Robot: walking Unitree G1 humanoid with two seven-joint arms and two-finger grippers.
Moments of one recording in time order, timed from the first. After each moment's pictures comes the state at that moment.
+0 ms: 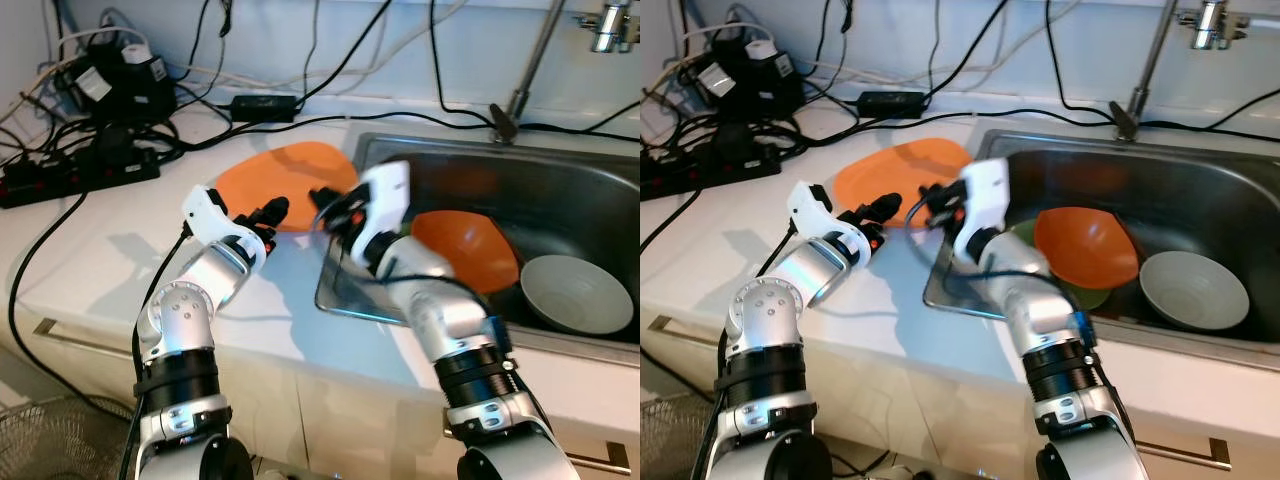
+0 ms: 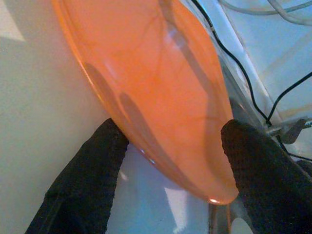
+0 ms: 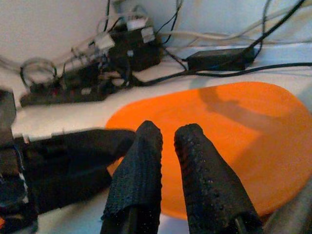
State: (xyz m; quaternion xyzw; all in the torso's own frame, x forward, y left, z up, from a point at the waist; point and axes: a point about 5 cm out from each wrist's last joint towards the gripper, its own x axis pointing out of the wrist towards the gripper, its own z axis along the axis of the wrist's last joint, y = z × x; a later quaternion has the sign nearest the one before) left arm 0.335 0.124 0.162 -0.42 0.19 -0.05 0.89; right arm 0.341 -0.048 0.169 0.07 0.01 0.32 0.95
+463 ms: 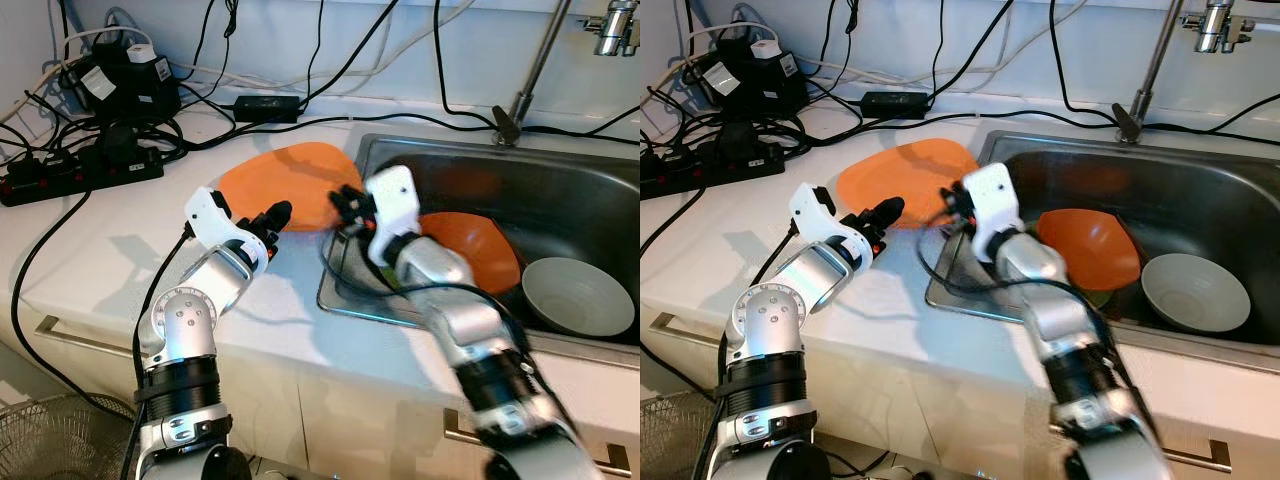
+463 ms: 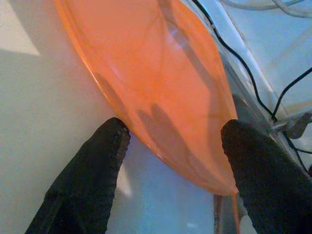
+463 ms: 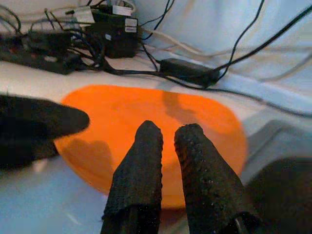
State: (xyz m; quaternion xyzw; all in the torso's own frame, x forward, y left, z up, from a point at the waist) left arm 0.331 0.124 0.161 -0.40 0.19 -0.05 0.90; right arm 0.341 -0.080 0.169 -0.09 -0.04 0.28 0.96
